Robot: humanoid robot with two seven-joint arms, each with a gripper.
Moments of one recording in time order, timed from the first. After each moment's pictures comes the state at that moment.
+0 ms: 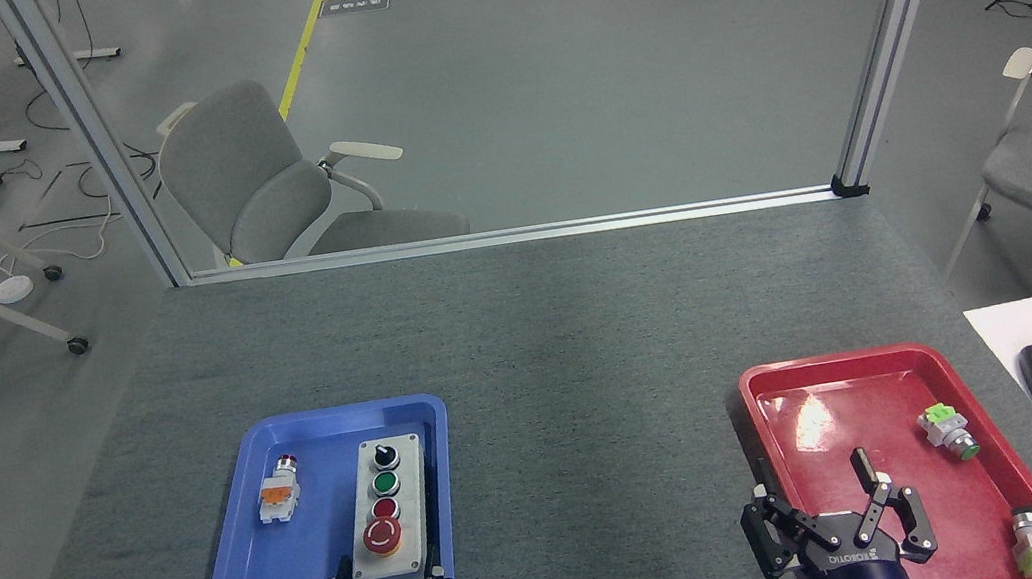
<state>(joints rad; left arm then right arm) 0.02 -0.07 -0.08 -1.35 -1.49 0.01 0.08 0.12 0.03 0.01 -1.57 1.48 0.02 -0.15</state>
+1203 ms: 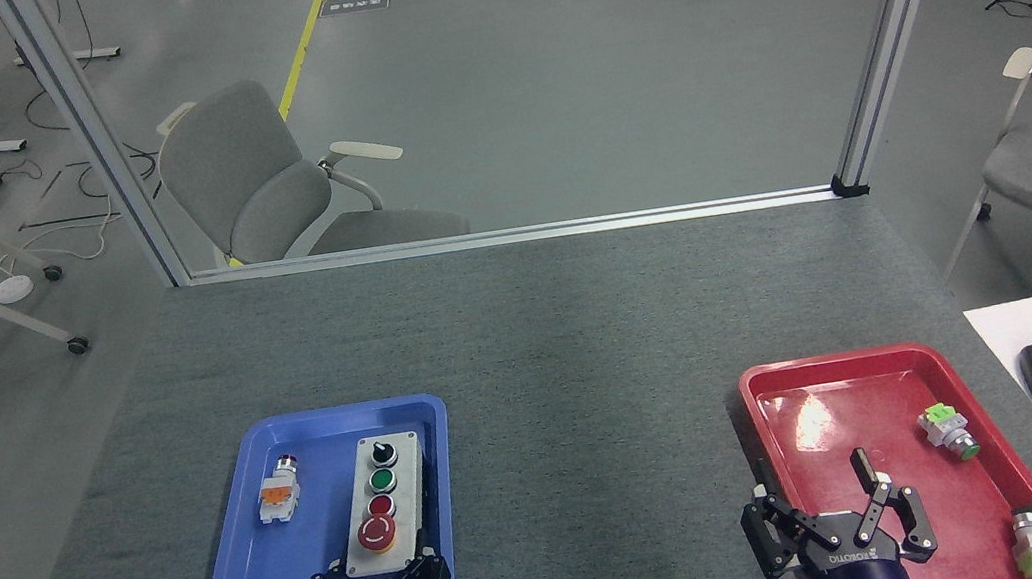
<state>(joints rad) -0.09 -0.04 -0.08 -1.18 -1.43 0.00 0.10 0.12 0.03 0.01 -1.57 1.48 0.02 -0.15</state>
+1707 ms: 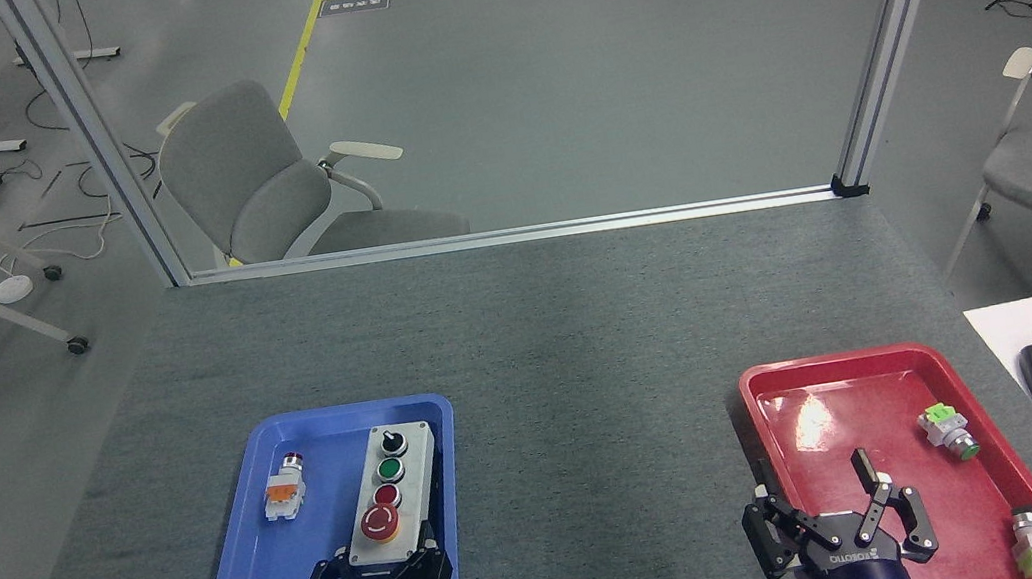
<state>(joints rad) -0.11 -0.03 -0.07 -1.18 -1.40 -0.10 0.09 0.12 0.02 0.01 -1.57 1.48 0.02 -0.15</state>
